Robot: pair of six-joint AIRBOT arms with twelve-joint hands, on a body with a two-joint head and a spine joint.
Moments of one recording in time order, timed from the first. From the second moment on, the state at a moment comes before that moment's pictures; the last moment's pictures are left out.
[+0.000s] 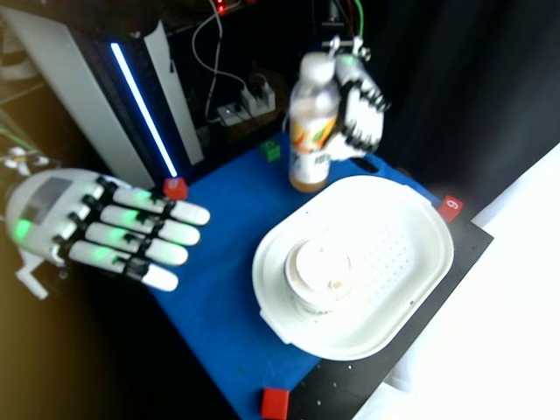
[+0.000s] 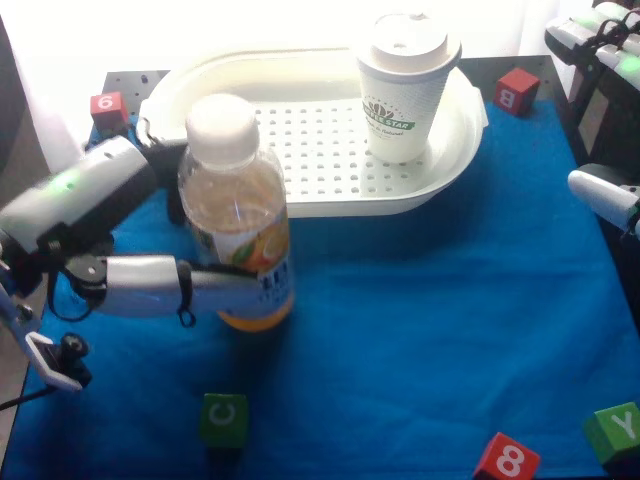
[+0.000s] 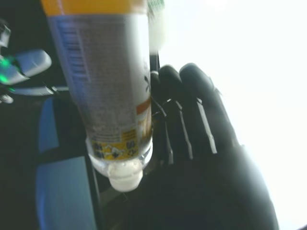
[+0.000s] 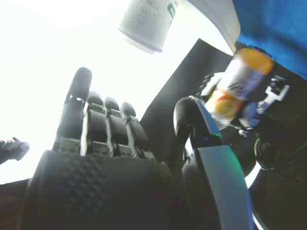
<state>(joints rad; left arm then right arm) 0.99 -1.00 1.04 -0.14 -1.08 0.69 -1.04 -0.85 0.90 0.26 1.19 -1.05</state>
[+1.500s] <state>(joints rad) 1.29 -0.84 0.91 -0.41 -1.43 0.79 -0.56 -1.28 1.38 0.13 0.65 -1.08</state>
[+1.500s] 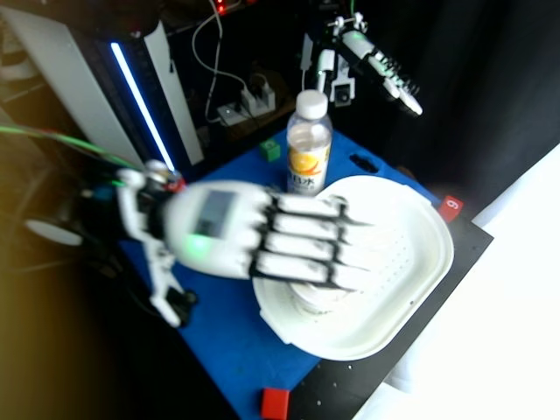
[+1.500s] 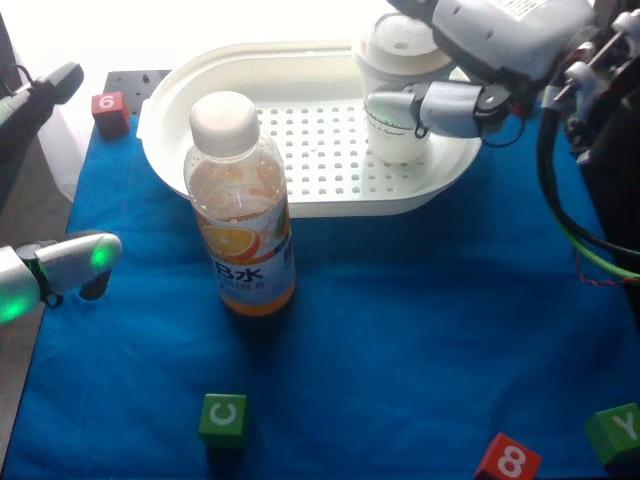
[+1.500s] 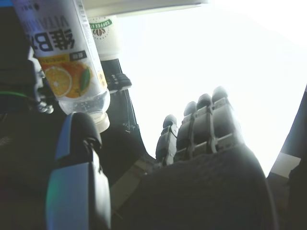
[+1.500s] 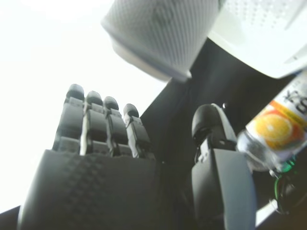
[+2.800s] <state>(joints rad) 1.29 -0.86 0.91 -0.42 -1.44 0.79 -0.55 -1.30 1.41 0.14 0.56 -1.08</state>
